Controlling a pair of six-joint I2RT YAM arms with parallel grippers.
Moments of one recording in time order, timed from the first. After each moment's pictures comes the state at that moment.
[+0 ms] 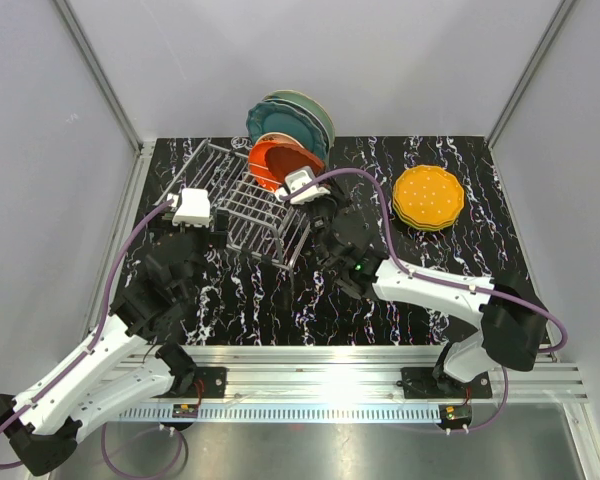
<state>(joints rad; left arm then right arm) -0.73 0.71 0.81 -0.21 -0.82 0.15 1.02 1.51 1.06 0.80 0.85 -0.81</state>
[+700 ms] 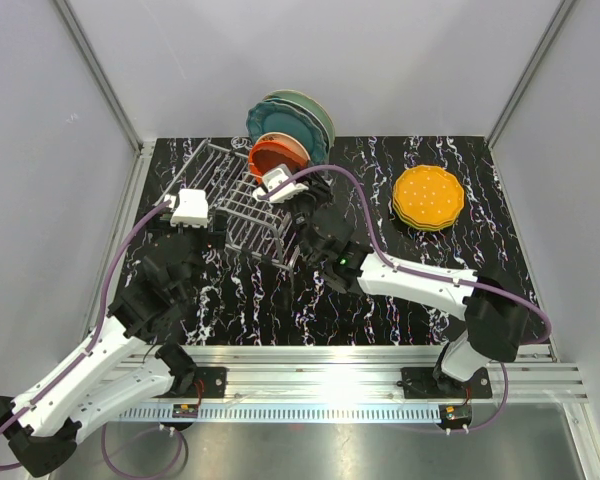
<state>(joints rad) -0.73 0.70 0.81 -0.21 -0.82 0.15 1.05 1.60 1.19 0.73 0.79 -0.80</state>
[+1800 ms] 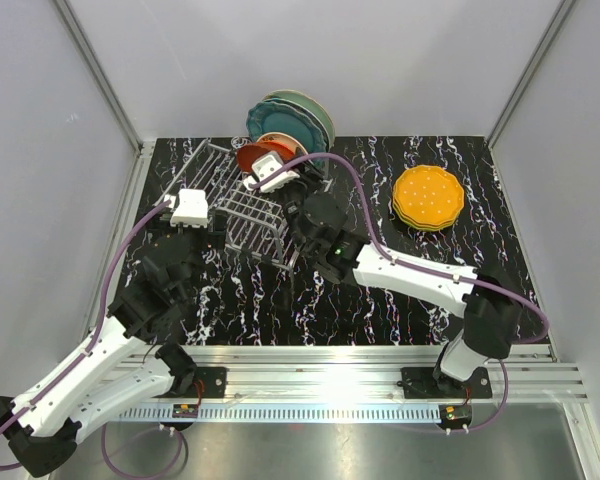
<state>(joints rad) -0.73 0.70 0.81 -0.21 -0.82 0.15 1.05 1.64 1.33 0.62 0.72 -0.74</state>
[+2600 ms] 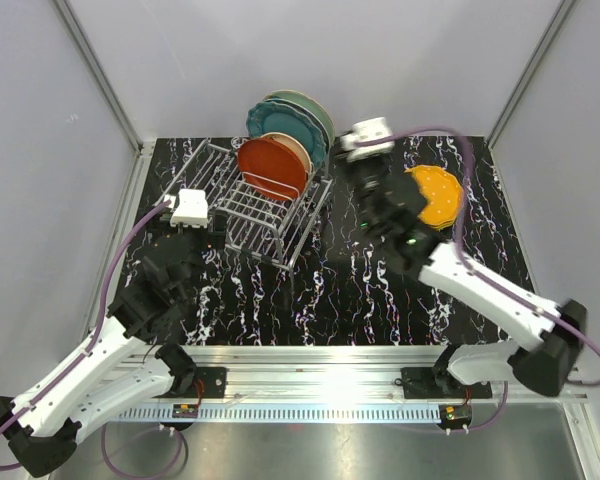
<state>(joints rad) -0.73 0.70 0.81 -0.21 -0.82 0.15 0.93 1.38 1.29 0.43 0.67 -0.47</state>
